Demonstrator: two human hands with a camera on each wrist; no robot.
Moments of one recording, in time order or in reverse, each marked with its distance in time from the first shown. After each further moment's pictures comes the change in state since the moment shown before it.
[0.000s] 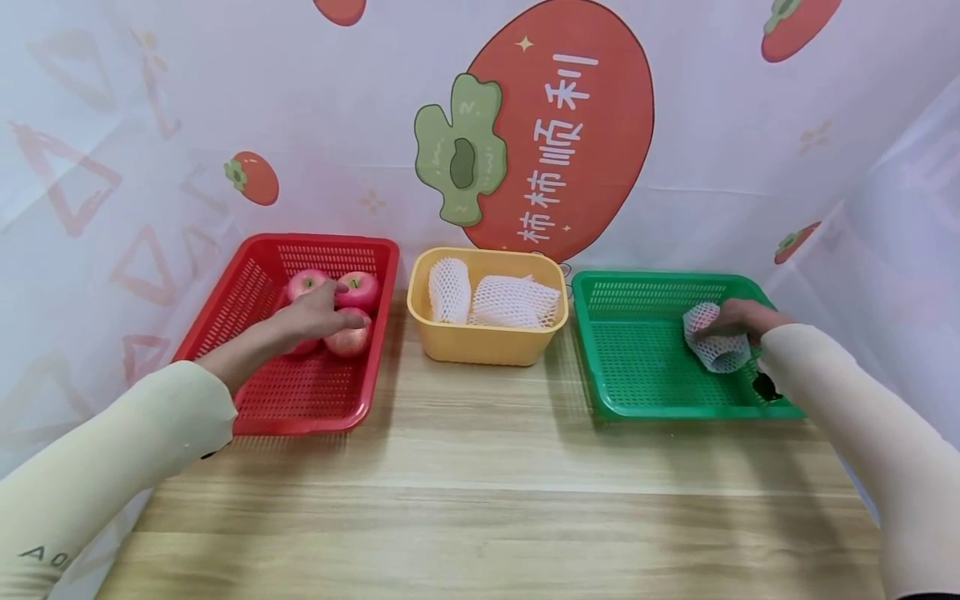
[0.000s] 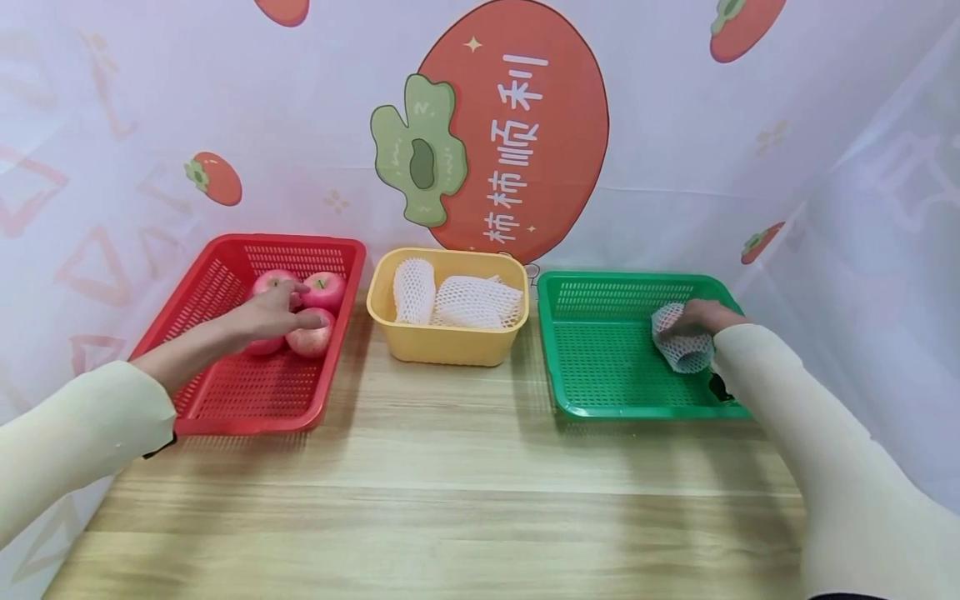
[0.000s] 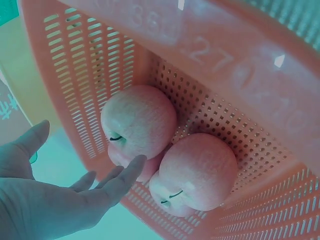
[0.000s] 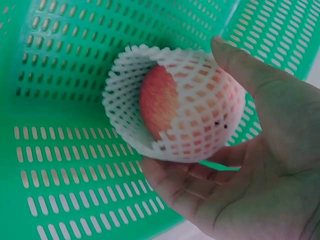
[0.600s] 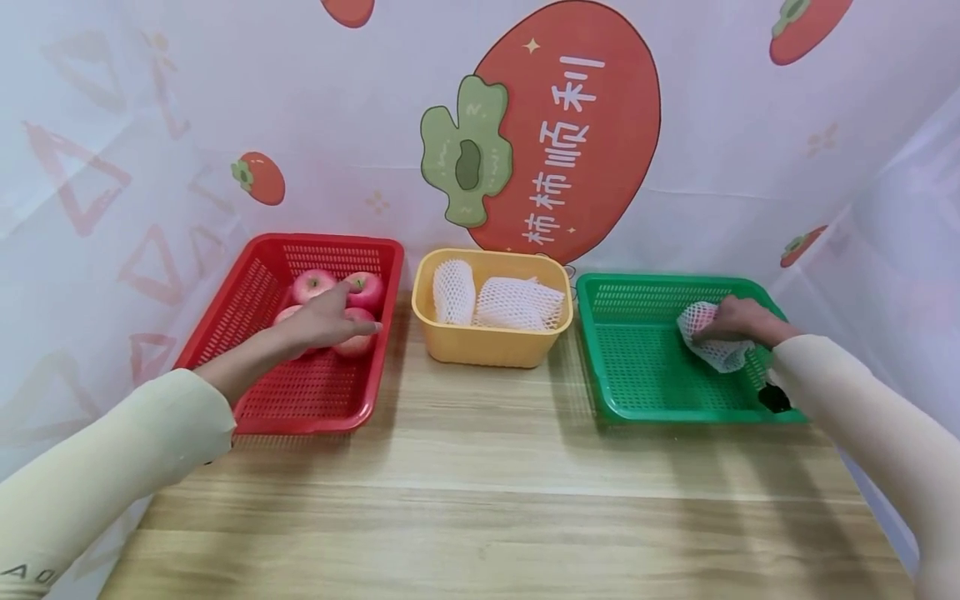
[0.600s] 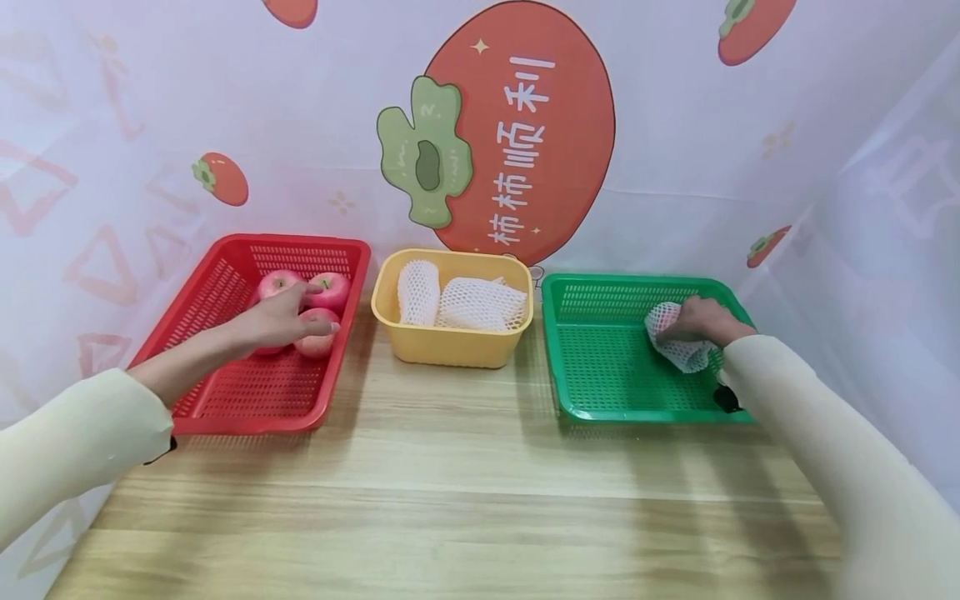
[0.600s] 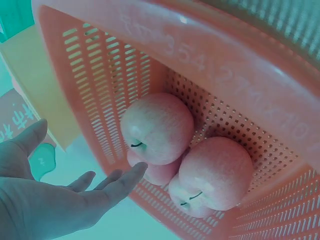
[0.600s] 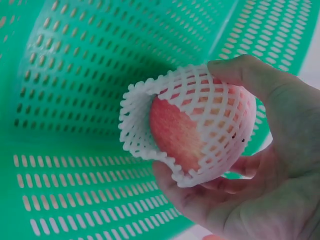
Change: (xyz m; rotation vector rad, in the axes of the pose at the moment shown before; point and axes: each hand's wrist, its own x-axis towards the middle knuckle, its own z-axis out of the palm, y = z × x) left_hand -0.013 0.013 0.007 0.036 0.031 0.070; right_hand -0.013 -0.015 0.006 0.036 0.183 -0.093
